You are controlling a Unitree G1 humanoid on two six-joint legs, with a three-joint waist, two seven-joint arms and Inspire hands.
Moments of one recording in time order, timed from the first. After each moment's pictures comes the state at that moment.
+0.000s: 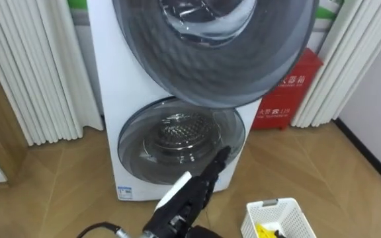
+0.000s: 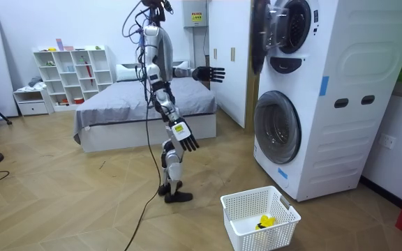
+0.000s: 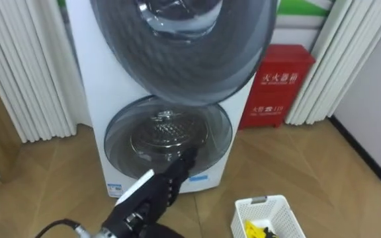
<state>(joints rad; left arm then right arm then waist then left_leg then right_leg) 0.08 0.31 -0.53 -0.21 -0.11 0.00 -0.18 0.11 -0.24 0.04 1.10 0.16 -0.09 0.13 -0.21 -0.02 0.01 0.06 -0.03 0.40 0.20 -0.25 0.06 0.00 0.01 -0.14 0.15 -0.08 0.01</state>
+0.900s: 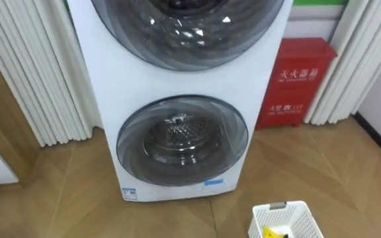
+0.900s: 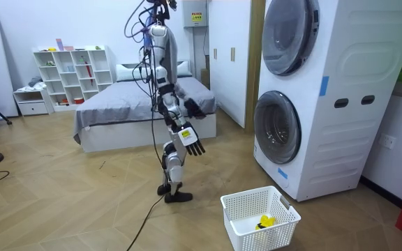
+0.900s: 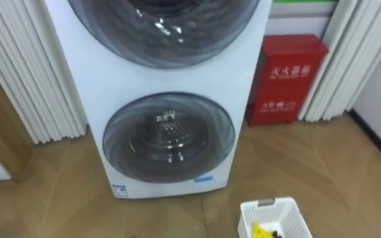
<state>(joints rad) 0.18 0.27 -0.10 0.89 0.12 -0.09 0.03 0.15 -0.23 0.03 1.10 0.23 -0.09 0.12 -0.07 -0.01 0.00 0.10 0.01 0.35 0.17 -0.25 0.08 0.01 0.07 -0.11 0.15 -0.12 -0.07</state>
